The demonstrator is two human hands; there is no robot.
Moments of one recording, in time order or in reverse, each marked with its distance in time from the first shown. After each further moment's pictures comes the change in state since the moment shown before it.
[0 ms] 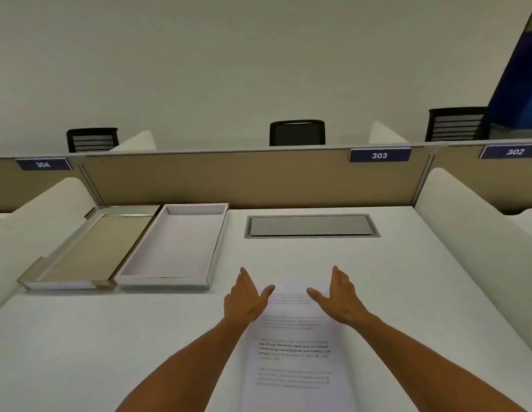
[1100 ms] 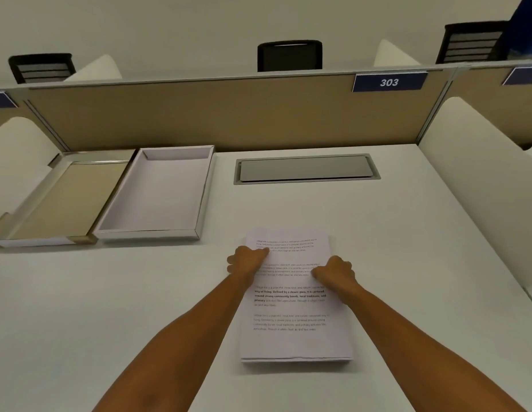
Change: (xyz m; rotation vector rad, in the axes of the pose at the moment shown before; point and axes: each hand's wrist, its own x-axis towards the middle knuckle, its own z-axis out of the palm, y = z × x) left_hand 0.015 0.003 0.034 -0.537 -0.128 -0.462; right_hand -0.014 0.008 0.038 0.198 -0.071 0.433
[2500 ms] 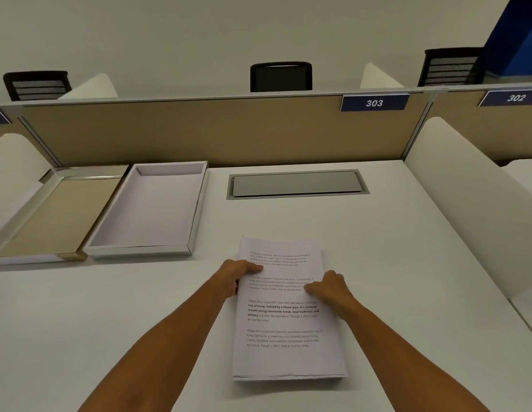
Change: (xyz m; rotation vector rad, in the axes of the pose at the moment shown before) left_hand 0.022 0.001 -0.026 -0.247 -0.398 -0.092; right_hand 0.008 0.009 -0.005 0.078 -0.042 -0.025
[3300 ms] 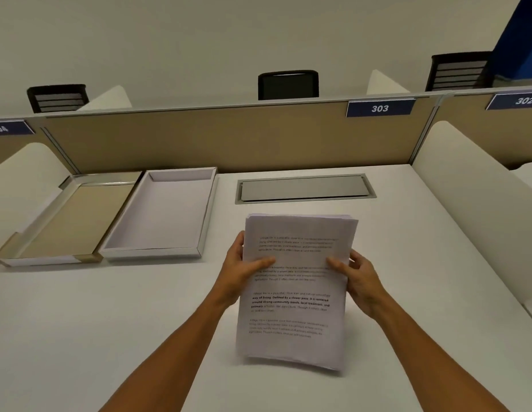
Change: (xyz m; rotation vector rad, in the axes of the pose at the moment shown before) left_hand -0.080 0.000 0.004 -0.002 -0.103 0.762; right_hand -0.020 0.010 -0.046 0.874 -0.202 -0.404
